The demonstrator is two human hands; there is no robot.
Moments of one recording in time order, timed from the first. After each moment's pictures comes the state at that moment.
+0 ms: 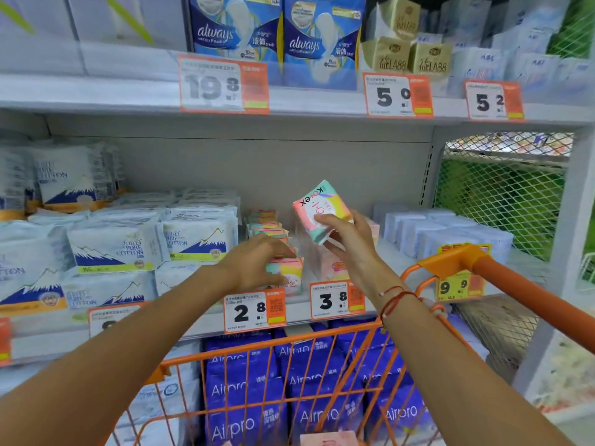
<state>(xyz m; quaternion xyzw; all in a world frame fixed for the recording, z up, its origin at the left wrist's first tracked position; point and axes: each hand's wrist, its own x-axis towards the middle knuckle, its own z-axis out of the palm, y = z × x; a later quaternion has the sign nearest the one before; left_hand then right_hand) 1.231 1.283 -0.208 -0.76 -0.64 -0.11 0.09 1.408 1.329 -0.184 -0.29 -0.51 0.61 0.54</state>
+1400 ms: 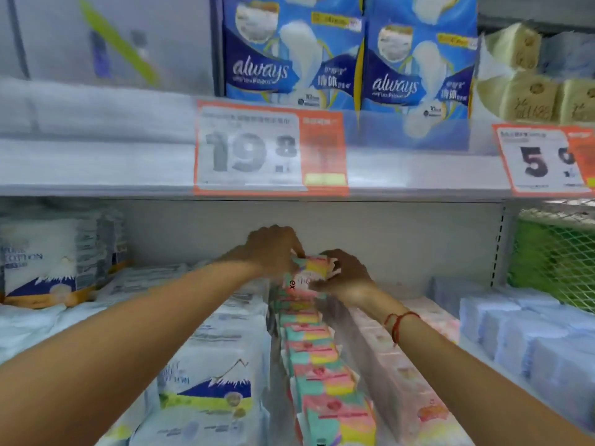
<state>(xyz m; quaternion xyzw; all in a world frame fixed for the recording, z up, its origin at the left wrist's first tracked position) 1.139 1.415 -0.096 -0.67 -0.72 -0.12 0.11 1.279 1.490 -0.154 -0.38 -0.81 0.27 0.35</state>
